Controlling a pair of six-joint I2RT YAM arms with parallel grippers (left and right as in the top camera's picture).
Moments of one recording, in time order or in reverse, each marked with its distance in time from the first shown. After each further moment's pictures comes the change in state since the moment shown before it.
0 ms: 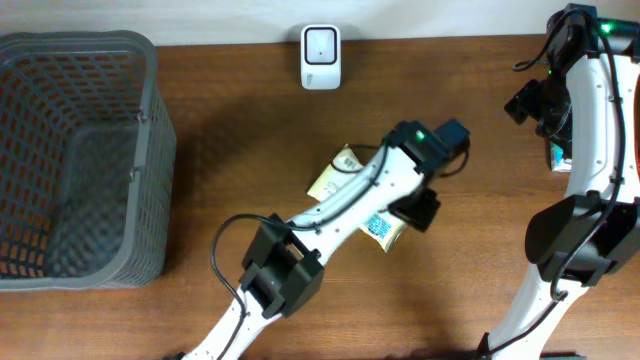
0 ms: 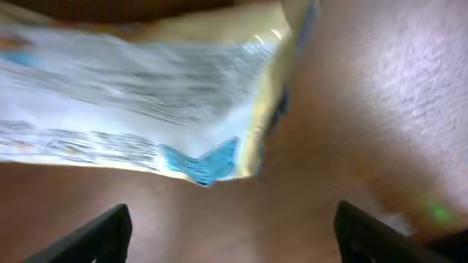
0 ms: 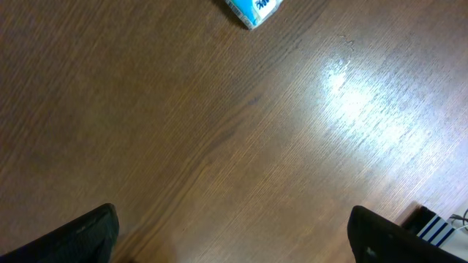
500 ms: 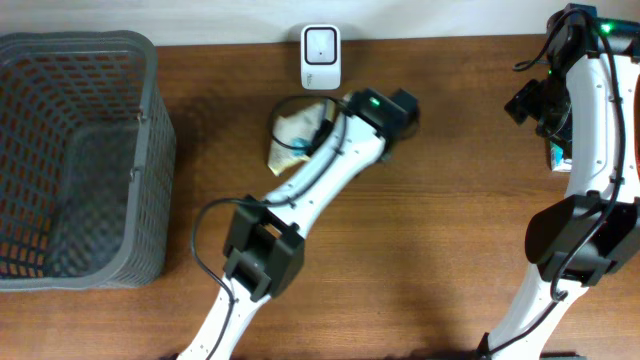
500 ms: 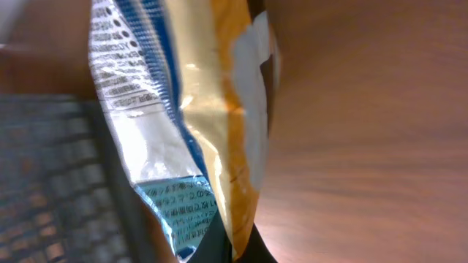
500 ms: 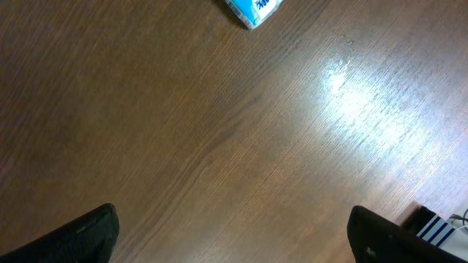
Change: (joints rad) left arm 0.142 0.000 -0.031 -0.068 -0.660 -0.111; right arm 0.000 0.000 0.000 0.000 0.000 0.000
